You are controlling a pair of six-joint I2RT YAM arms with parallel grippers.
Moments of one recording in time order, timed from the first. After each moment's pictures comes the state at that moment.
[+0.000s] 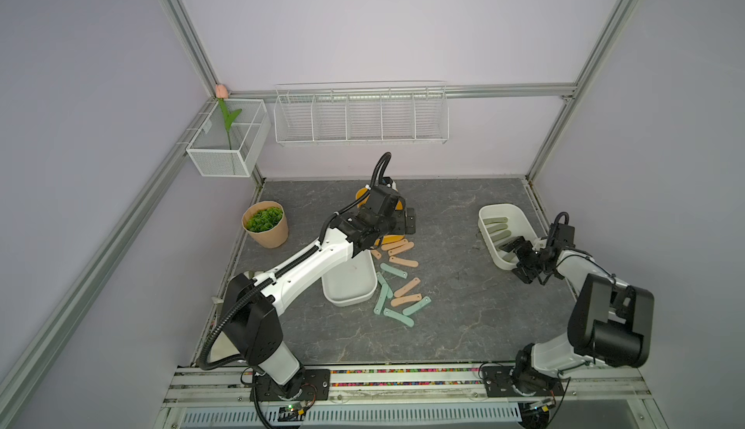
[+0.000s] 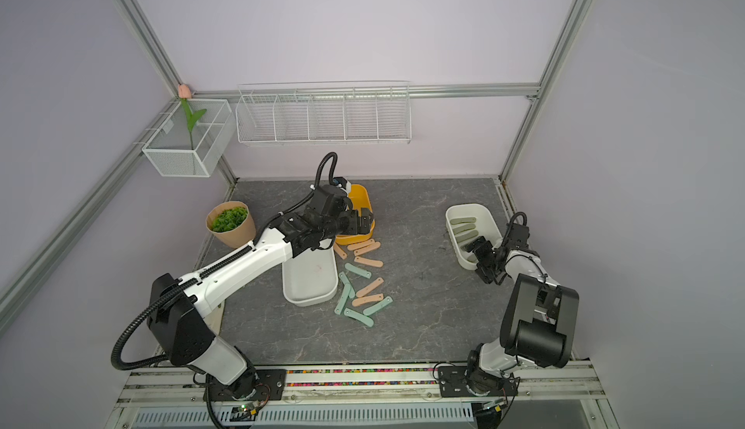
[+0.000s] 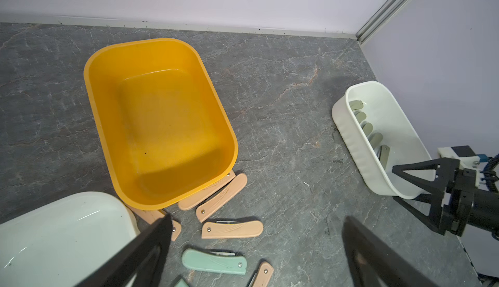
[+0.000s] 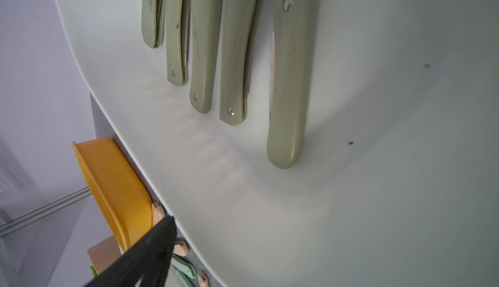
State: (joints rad) left arm -0.77 1.62 1.43 -0.47 -0.13 -0.49; right arm -0.33 1.52 0.84 -0.44 -0.50 0.68
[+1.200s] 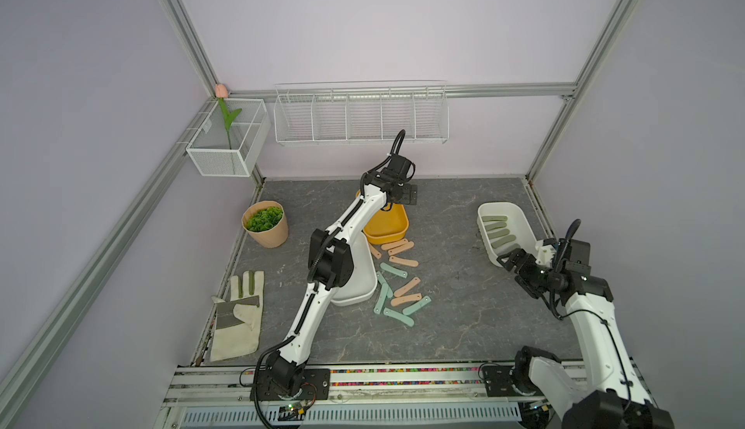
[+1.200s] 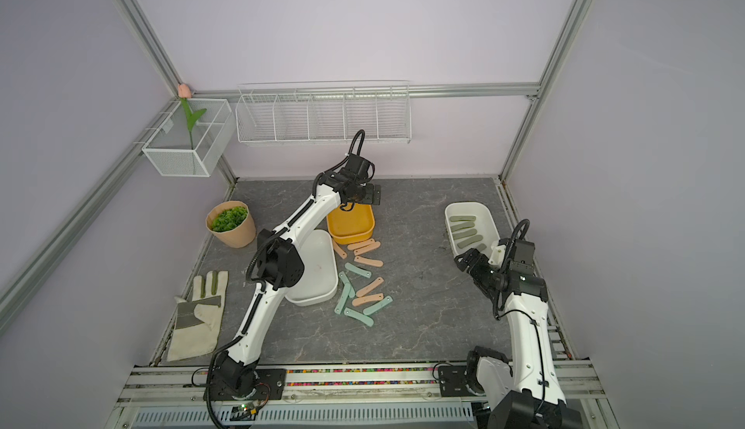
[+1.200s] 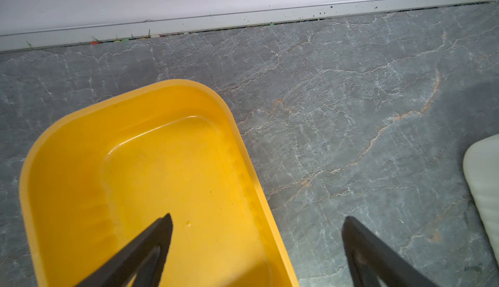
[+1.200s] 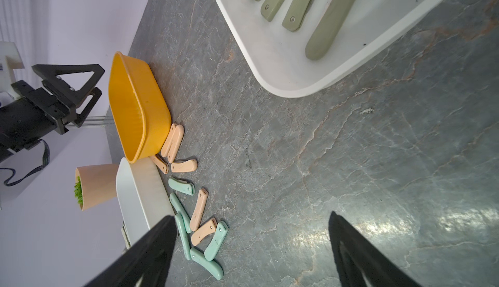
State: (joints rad) left arm -0.62 2.52 2.54 -0.91 -0.09 -0.35; right arm -0.27 0.92 0.74 -0.79 -0.50 0.50
